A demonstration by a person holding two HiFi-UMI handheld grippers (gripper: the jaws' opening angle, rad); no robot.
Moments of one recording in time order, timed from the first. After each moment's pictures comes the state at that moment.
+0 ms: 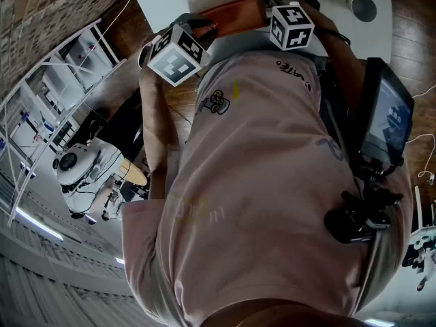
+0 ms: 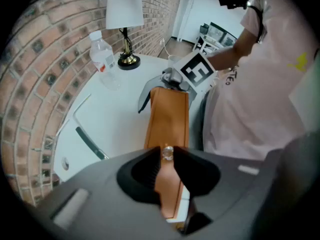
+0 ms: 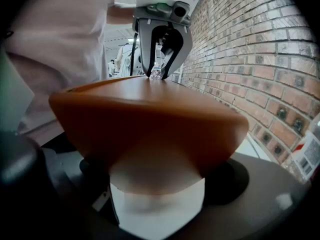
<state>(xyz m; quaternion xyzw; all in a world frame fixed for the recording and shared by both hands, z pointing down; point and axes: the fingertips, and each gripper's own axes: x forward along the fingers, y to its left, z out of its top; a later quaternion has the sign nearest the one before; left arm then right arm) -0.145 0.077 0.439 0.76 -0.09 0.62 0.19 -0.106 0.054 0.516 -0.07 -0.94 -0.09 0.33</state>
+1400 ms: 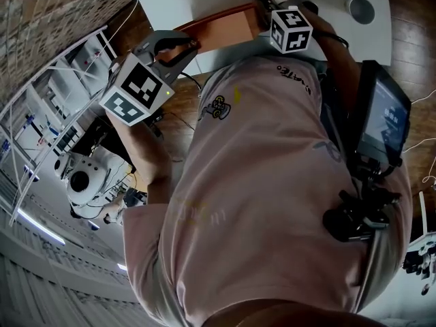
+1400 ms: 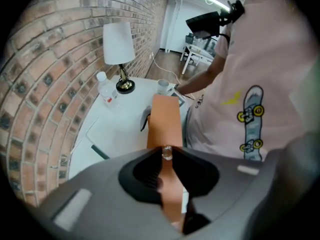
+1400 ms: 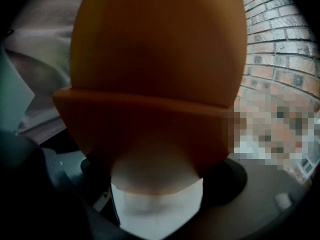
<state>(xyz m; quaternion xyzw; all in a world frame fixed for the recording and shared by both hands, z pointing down) -0.145 0.065 0.330 0.80 -0.06 0.57 0.15 -0.107 0.048 0.519 -0.06 -0.94 -0.09 0.33</state>
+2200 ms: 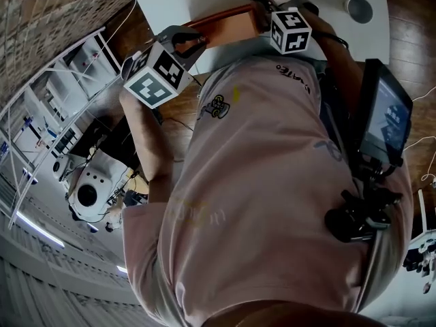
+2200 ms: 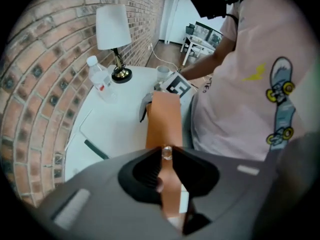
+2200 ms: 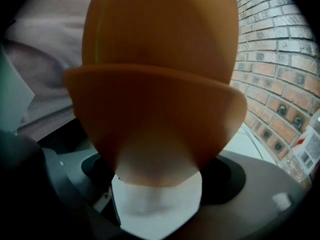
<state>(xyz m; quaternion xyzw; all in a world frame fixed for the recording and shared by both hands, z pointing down) -0.150 0.073 0.383 0.77 -0.05 0.61 0.15 -0.099 0.050 0.529 -0.07 -0.93 -0.09 0.35</state>
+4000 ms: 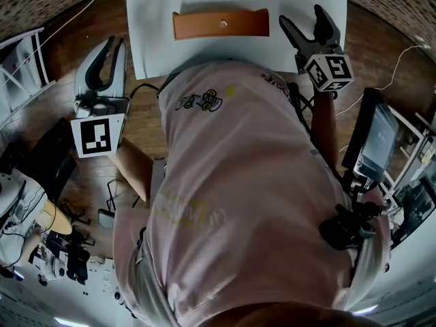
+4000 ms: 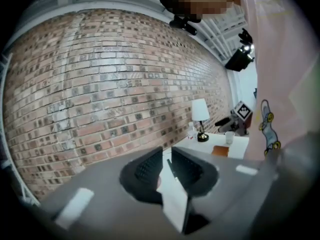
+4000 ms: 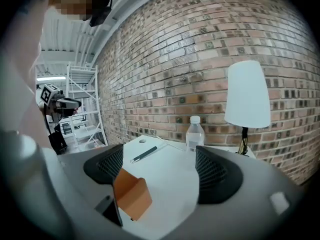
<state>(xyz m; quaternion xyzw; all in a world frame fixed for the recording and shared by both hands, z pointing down) -0.343 0.088 0.268 0.81 -0.54 0.20 0.02 -0.010 -0.031 0.374 0.40 -0.90 0.14 0.13</state>
